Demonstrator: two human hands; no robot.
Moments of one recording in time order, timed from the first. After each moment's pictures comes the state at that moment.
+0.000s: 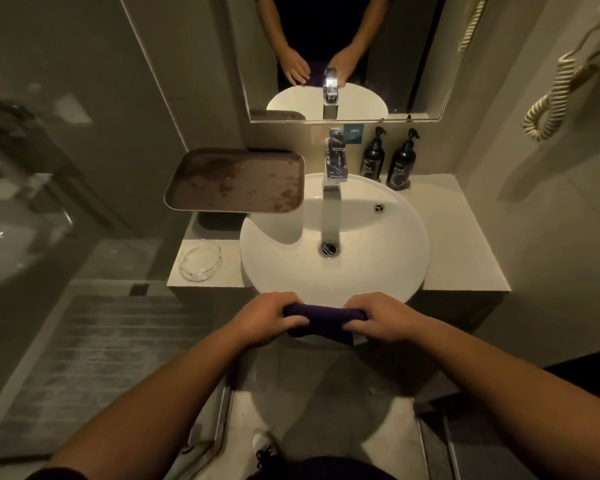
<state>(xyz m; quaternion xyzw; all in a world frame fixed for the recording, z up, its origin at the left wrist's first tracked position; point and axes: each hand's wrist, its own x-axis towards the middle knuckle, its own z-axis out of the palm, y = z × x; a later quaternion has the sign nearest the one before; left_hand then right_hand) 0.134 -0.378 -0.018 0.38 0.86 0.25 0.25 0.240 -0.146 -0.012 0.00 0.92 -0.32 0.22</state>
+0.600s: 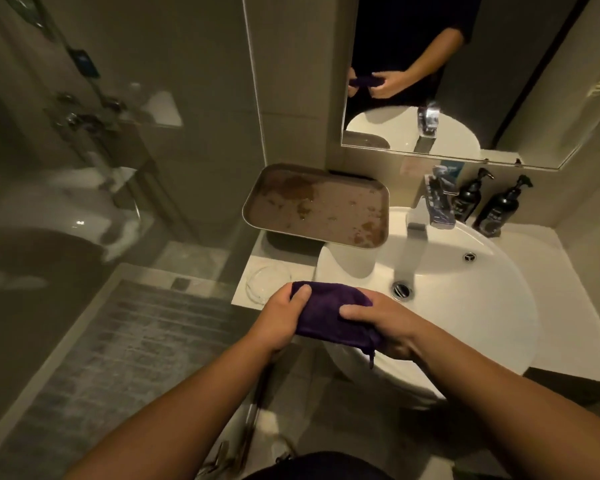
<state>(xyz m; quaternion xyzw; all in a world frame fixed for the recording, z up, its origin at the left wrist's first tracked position) 0.046 -0.449 -0.022 0.01 0.72 0.65 0.25 0.107 -0.259 0.020 0.15 0.52 -0.80 0.25</state>
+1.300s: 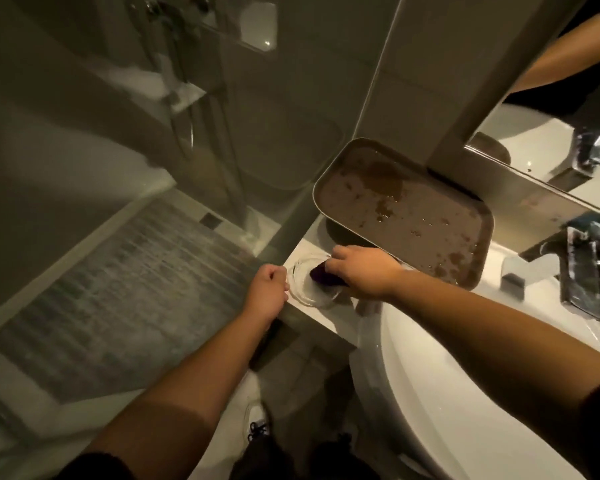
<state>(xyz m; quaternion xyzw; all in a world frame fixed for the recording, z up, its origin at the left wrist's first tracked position) -0.042 -0.519 -0.095 -0.25 0.72 0.64 0.13 -0.093 -0.332 -0.018 -0.36 0.91 0.07 0.19</state>
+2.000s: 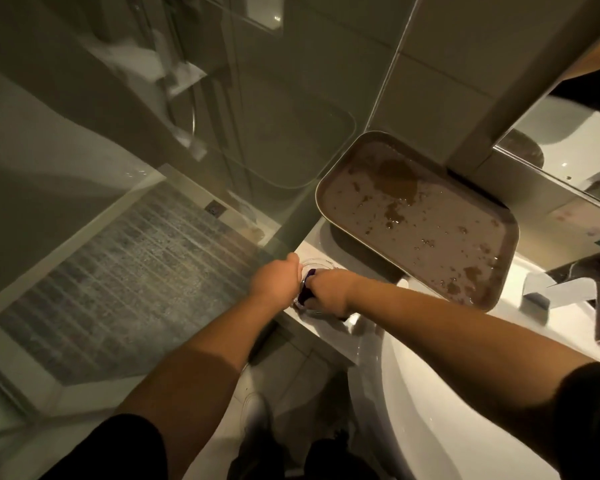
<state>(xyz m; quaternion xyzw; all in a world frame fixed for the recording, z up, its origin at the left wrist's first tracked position) -0.099 -0.503 -0.112 -0.01 0.97 0.14 0.19 -0.116 -0.377 -0.068 -0.29 0.88 0.01 0.38</state>
